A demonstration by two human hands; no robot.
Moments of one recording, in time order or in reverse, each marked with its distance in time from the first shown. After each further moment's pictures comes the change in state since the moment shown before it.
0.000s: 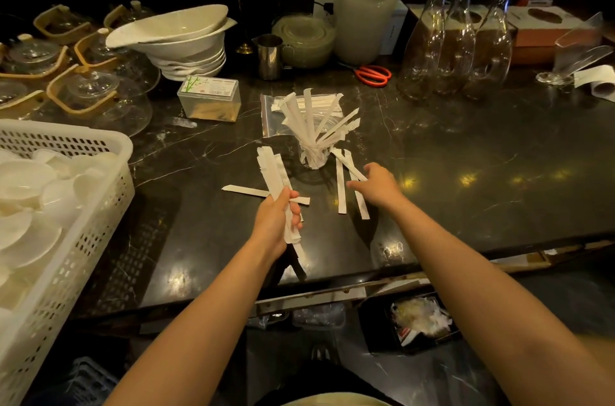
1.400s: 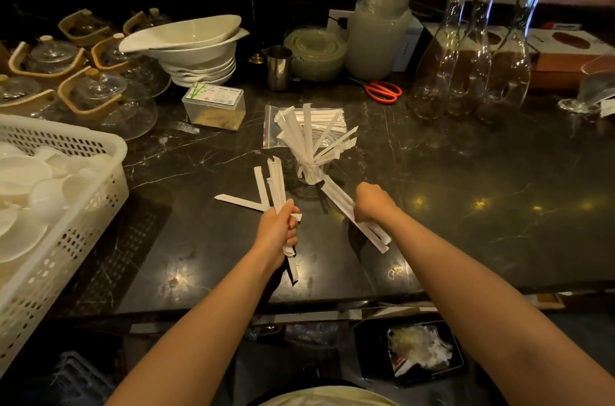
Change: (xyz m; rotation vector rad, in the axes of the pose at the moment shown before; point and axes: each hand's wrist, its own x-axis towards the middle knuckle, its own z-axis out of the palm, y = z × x) left_hand 0.019 -0.013 0.021 0.133 0.108 0.014; right_hand 0.018 -0.006 -0.011 -0.464 -0.188 -0.095
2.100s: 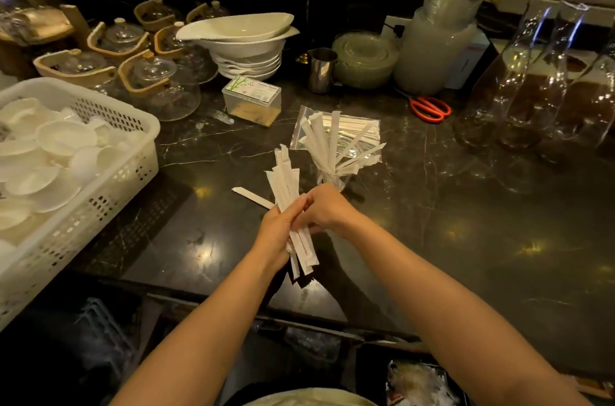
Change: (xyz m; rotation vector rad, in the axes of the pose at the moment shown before) left_hand -0.007 0.008 0.016 -0.368 0.068 0.126; right_hand -0.019 -0.072 -0.006 0.541 -0.360 -0.337
